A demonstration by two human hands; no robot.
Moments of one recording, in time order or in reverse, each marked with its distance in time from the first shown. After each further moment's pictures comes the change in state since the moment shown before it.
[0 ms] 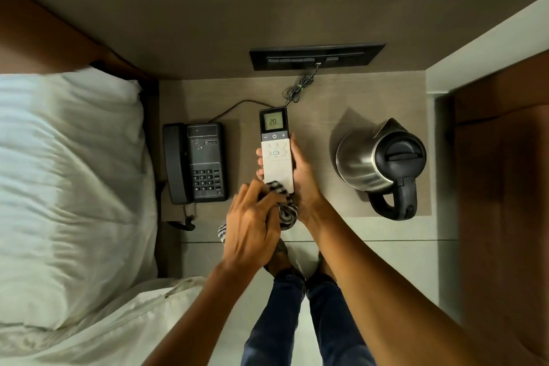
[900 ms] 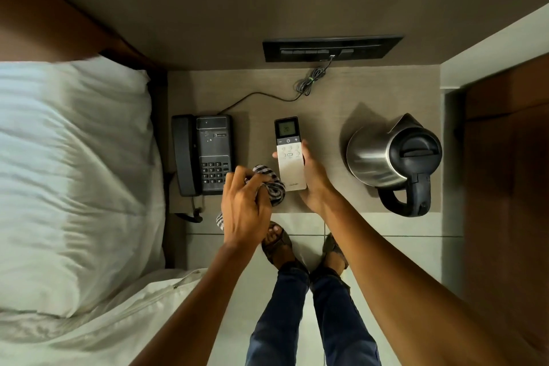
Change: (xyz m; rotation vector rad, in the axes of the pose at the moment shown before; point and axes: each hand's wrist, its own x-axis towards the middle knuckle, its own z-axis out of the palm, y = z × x) left_hand 0.011 -0.039 0.010 -0.055 0.119 -0.250; right_hand 0.017 0.005 -0.026 -0.472 0.373 0.001
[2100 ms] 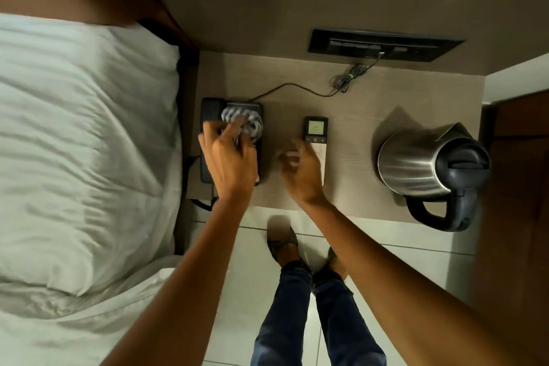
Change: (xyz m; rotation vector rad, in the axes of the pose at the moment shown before) left_hand 0.073 -0.043 -0.036 -0.124 0.301 -0.311; right_hand 0.008 0.037 0.067 -0.720 0.163 -0.636
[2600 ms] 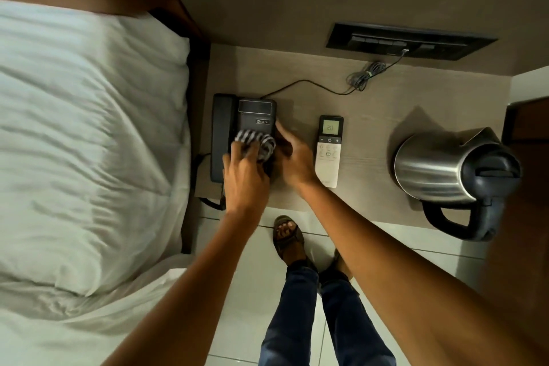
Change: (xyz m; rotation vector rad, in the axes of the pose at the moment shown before) left_hand -0.019 -0.036 0.002 0.277 -0.343 0.039; right_hand 0.033 -0.024 0.032 0.063 -0.171 0.113
